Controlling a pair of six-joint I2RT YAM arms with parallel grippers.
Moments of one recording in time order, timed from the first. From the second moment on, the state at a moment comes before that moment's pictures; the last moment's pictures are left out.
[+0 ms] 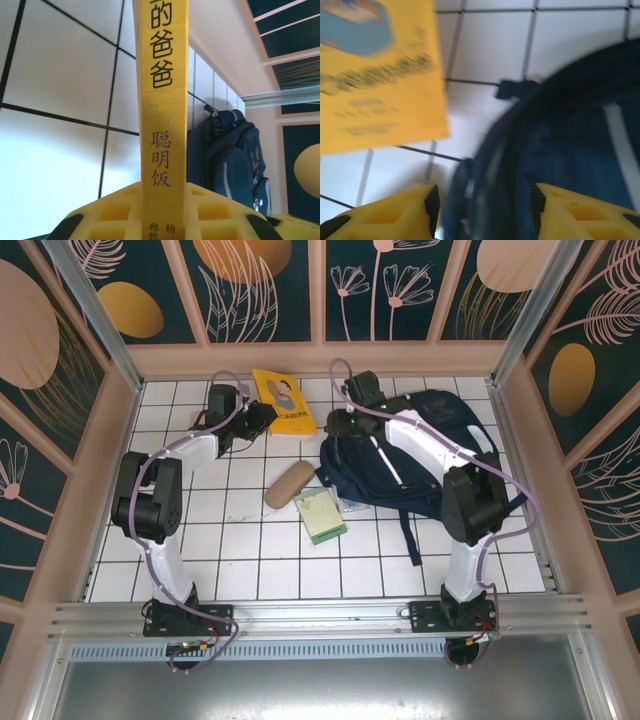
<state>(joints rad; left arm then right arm) -0.21 1.90 1.24 0.11 0.50 -0.91 0.52 1.88 1.55 -0.56 -0.04 0.36</state>
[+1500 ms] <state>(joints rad) -0.43 1.76 1.11 0.36 0.55 -1.16 0.24 1.70 1.71 -0.76 -0.08 0.32</state>
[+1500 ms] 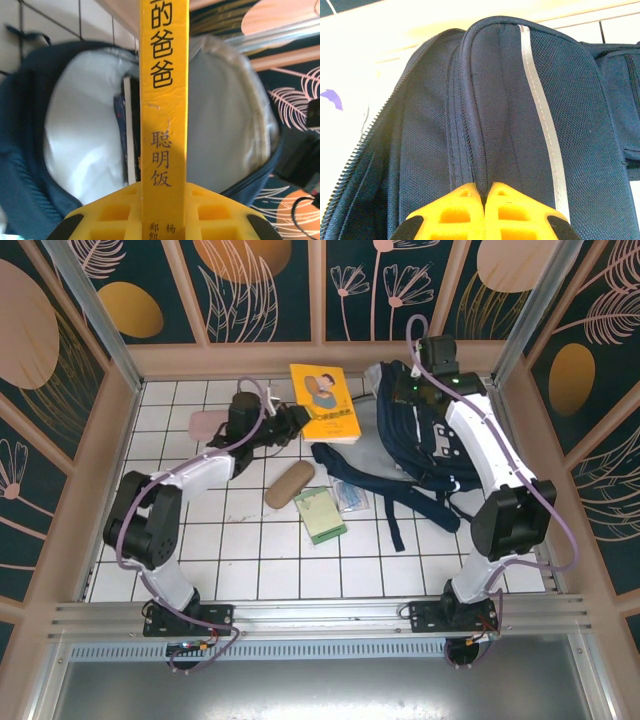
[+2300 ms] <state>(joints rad) -0.73 2.34 1.74 0.30 0.47 -1.32 0.20 1.69 1.72 -0.76 -0.19 0.40</state>
